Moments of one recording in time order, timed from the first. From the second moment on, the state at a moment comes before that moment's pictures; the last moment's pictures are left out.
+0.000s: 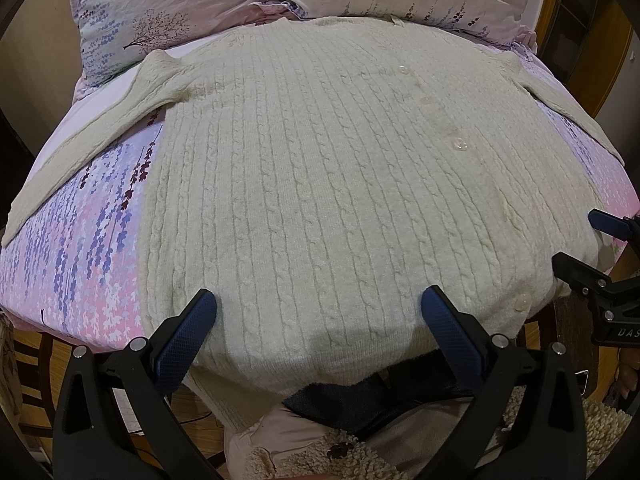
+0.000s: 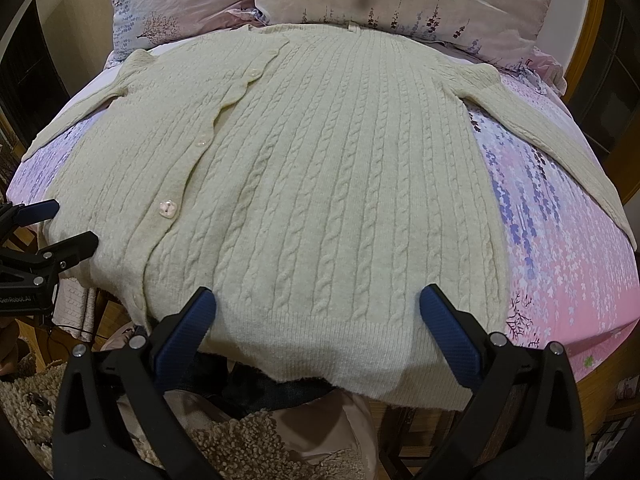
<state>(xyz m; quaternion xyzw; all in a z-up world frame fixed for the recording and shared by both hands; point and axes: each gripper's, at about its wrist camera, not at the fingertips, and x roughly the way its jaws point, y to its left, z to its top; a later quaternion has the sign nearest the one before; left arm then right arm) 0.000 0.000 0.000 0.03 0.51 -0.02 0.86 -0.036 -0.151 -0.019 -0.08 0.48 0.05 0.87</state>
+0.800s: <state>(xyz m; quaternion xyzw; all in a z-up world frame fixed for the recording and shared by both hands) 0.008 0.004 0.004 0.03 0.51 -0.03 0.86 -0.014 -0.199 0.006 0.01 0.44 0.04 0.89</state>
